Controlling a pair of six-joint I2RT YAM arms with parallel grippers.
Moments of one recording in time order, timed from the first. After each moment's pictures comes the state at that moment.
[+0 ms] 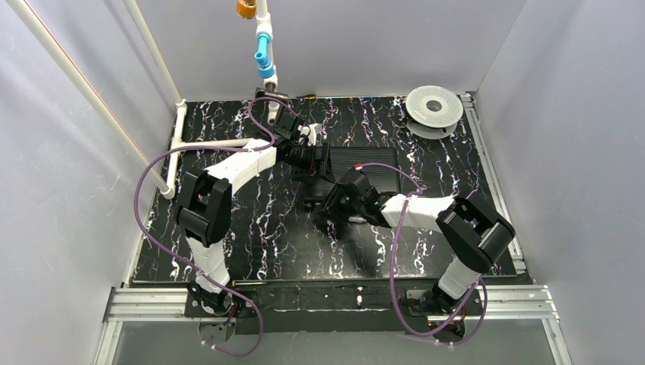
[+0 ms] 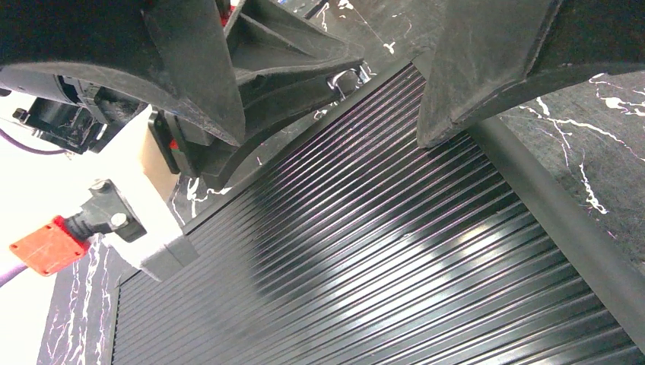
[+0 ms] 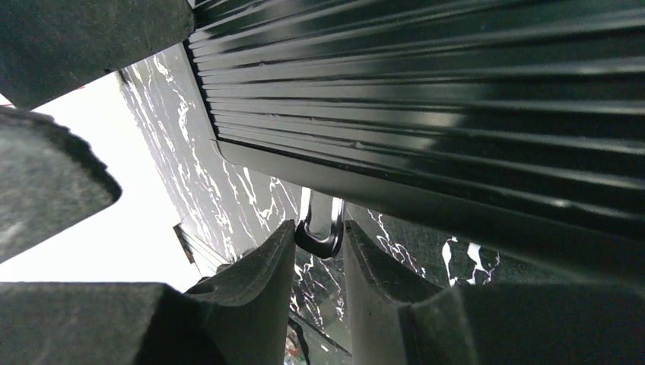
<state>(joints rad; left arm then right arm) -0.48 1.88 1.45 -0.62 0.49 -0.36 0.84 1.64 0.80 0.12 -0.12 1.27</state>
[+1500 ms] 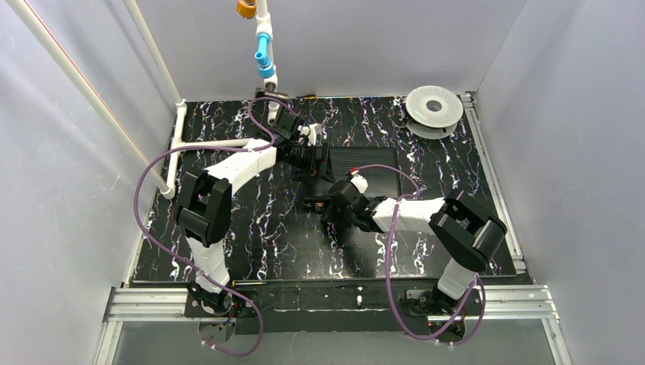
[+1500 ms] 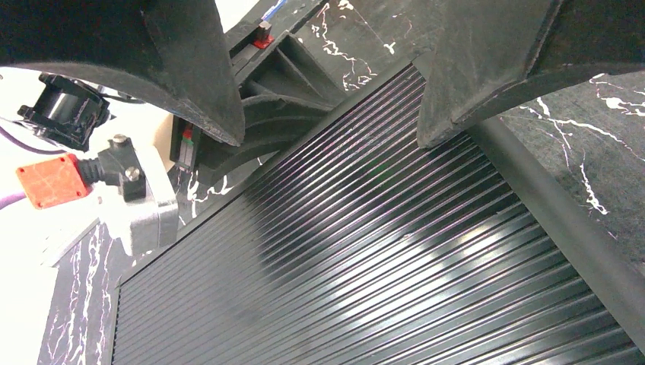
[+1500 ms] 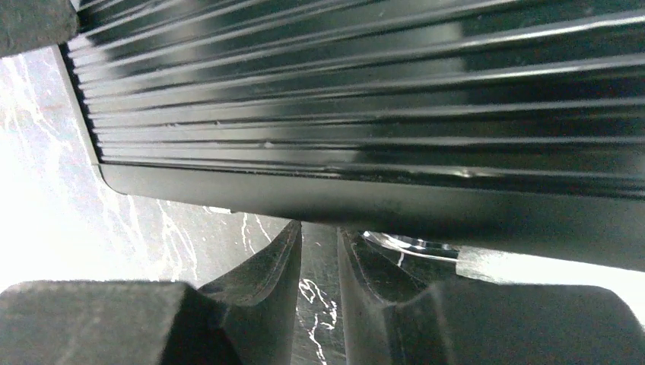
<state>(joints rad) -0.48 1.88 1.45 -0.62 0.49 -0.36 0.93 1.69 0.84 -0.01 0.19 1.14</state>
